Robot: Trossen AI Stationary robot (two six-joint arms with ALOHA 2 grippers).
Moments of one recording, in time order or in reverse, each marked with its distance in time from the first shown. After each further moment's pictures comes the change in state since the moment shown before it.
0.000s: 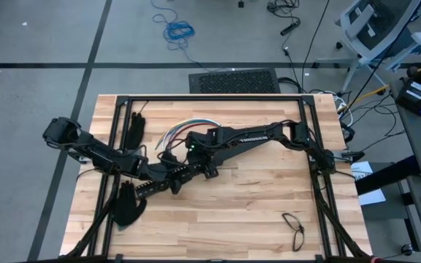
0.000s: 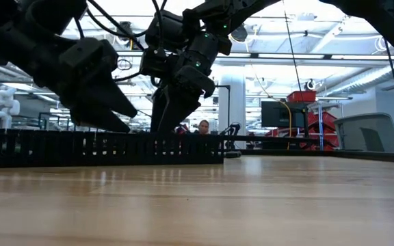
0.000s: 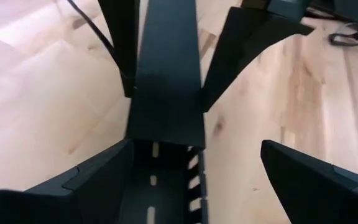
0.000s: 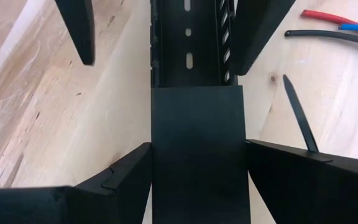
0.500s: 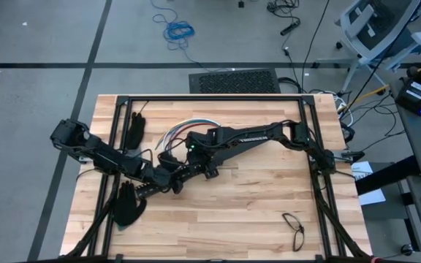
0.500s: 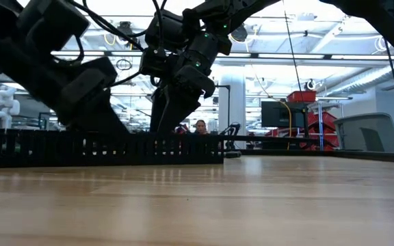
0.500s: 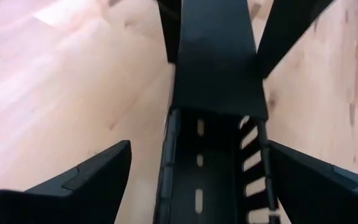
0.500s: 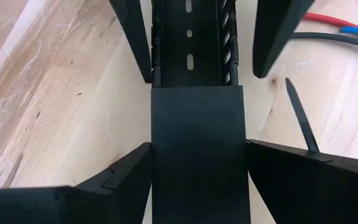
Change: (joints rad) left arm -0.016 0.108 -0.001 -0.019 -0.114 0.005; right arm 0.001 0.000 0.000 0.004 -0.002 -0.009
